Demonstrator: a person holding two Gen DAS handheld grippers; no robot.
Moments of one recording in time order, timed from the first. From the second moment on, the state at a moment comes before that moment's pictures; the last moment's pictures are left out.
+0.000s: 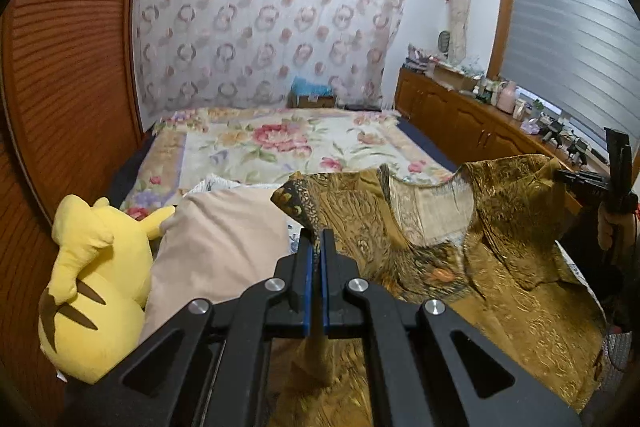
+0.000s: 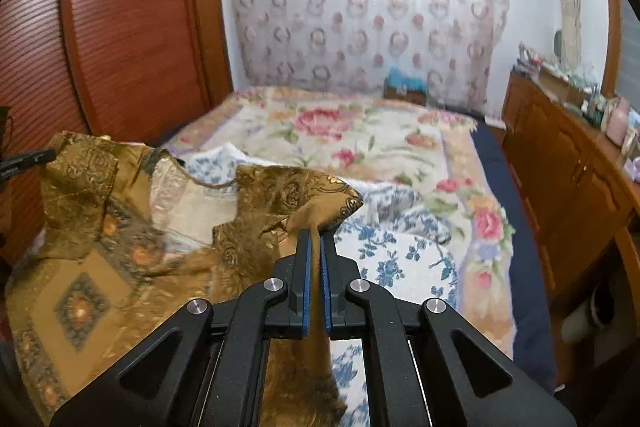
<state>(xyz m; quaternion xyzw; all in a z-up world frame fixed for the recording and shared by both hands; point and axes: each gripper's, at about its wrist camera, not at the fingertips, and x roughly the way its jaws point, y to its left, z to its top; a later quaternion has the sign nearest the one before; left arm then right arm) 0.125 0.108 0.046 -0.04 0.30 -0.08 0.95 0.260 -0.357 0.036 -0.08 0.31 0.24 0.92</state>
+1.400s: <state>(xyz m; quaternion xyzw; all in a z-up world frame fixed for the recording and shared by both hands) -0.060 0.132 0.008 -0.02 0.32 -0.05 0.95 0.046 -0.444 0.007 -0.06 0.32 0.19 0.93</state>
